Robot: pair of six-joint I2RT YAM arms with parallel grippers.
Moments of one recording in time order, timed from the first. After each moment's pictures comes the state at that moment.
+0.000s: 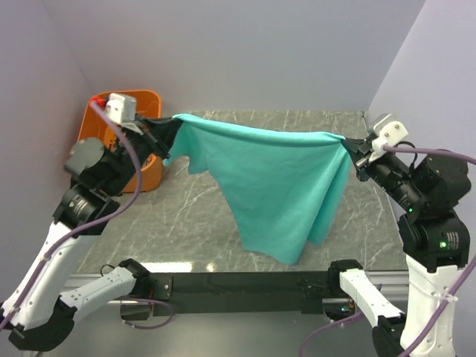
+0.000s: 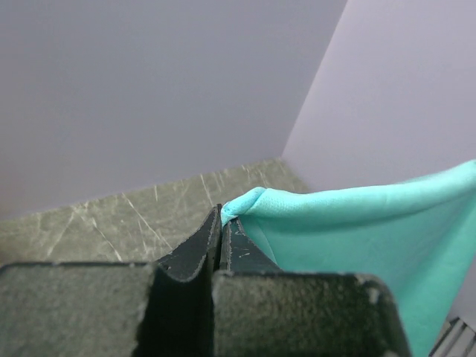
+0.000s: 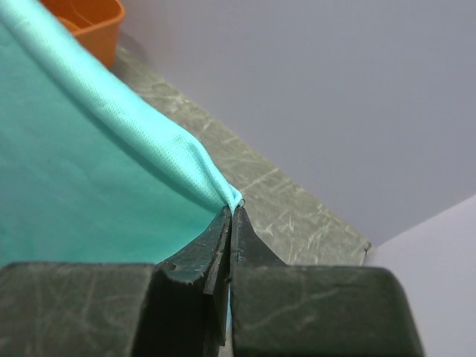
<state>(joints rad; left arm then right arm) -0.56 0.88 1.33 -0.23 -0.02 -0.27 0.08 0.83 1.59 -0.81 -0.46 -0.41</state>
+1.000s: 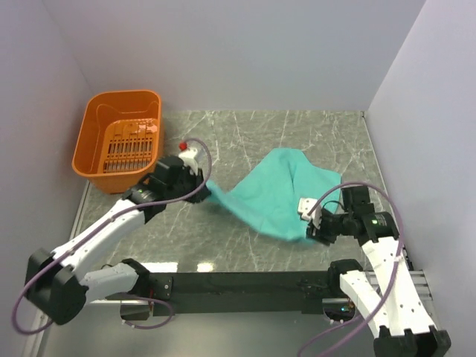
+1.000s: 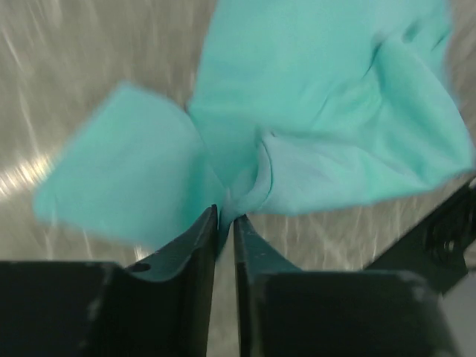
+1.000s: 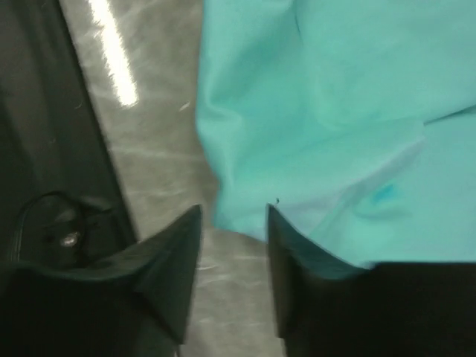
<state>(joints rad) -0.56 1.07 0.86 -0.31 0.16 -0.34 0.11 0.67 0.78 -1.13 -0.69 -1.05</state>
